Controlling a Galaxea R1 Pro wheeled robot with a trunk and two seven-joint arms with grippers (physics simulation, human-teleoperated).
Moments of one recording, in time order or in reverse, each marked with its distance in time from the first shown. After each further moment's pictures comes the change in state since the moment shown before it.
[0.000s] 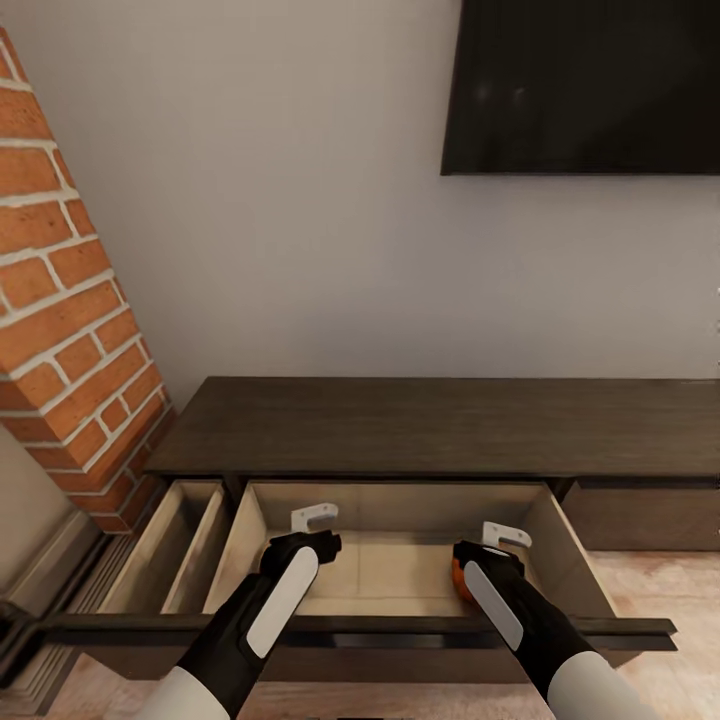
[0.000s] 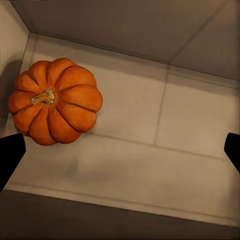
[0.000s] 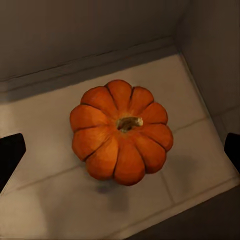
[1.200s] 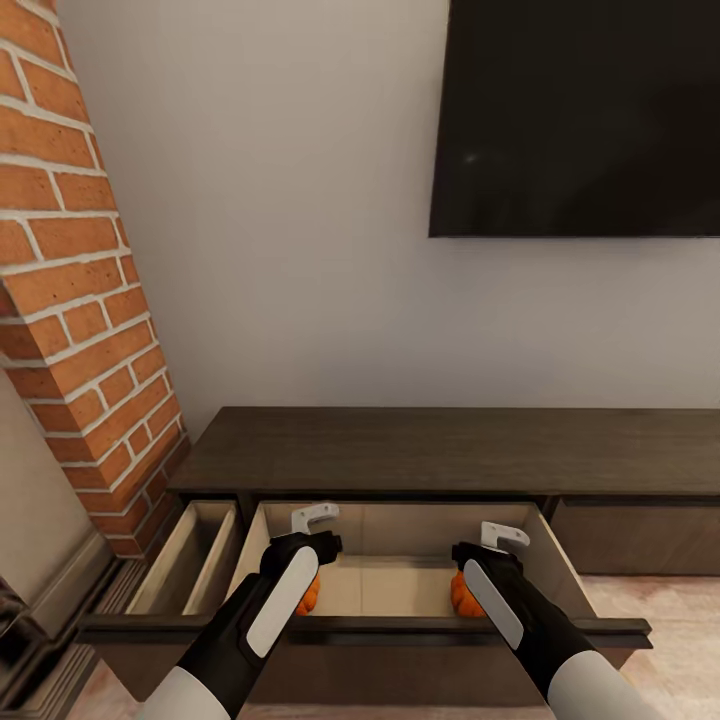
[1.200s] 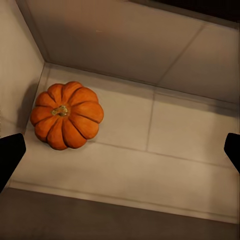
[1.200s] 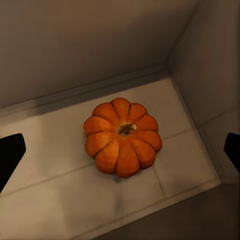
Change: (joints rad) left arm 0.000 -0.001 0.002 0.000 0.003 0.007 -0.001; right arm 0.000 -0.002 0.001 -0.014 0.000 0.048 0.003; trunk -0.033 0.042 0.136
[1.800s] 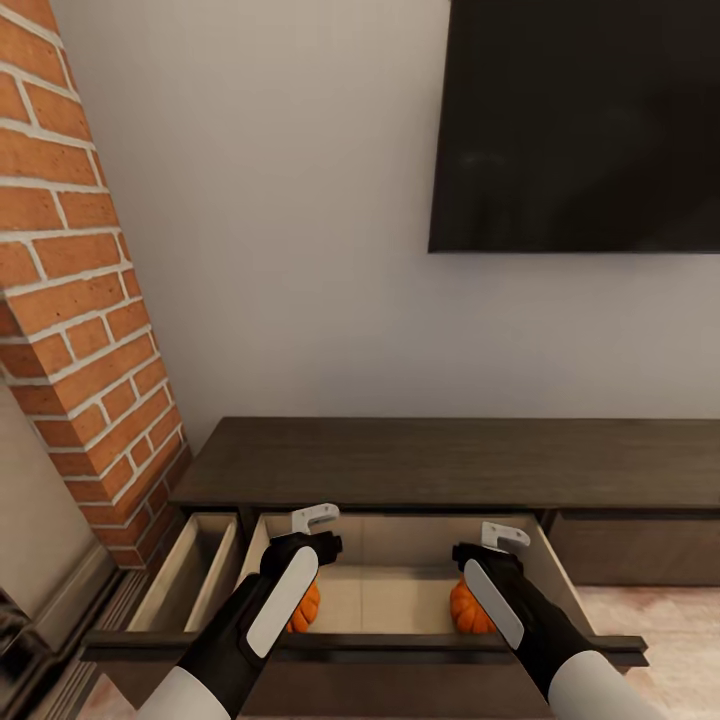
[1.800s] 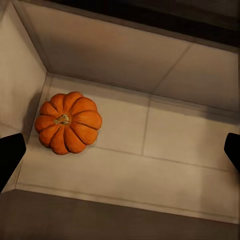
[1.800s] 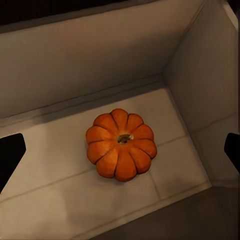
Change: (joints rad) left arm 0.000 -0.001 0.000 0.000 0.000 0.005 0.000; right arm 0.000 -0.001 0.000 0.000 0.000 0.006 0.000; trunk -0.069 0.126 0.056
